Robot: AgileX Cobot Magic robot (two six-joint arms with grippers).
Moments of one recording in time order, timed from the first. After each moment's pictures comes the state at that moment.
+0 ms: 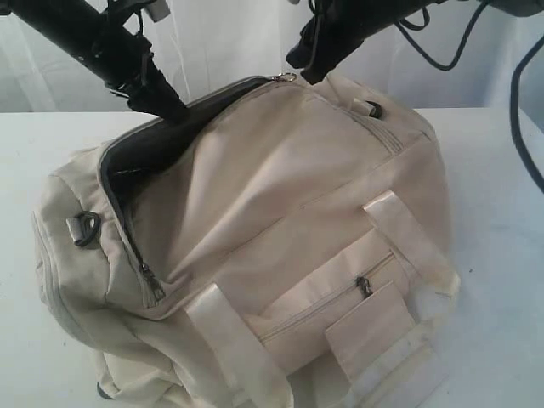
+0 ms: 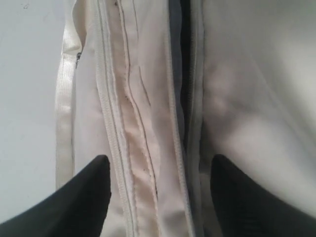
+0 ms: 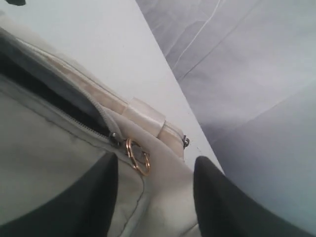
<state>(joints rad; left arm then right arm) -0.19 2.11 -2.05 -0.64 1.24 1.09 0.41 2.06 -1.95 0.57 0.75 -1.26</state>
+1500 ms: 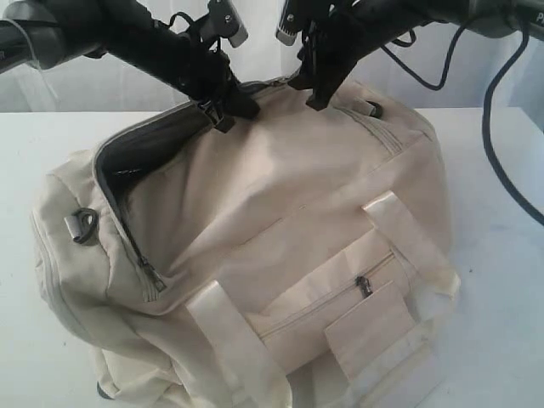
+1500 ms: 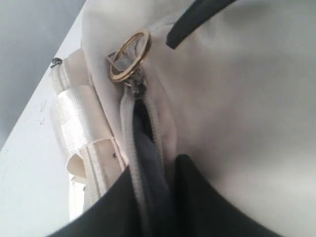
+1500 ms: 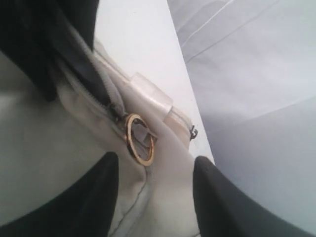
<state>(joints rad) -0.36 2.21 -2.05 -0.75 0.90 1.34 0.43 2.11 -1.95 0.49 0.72 -1.38</state>
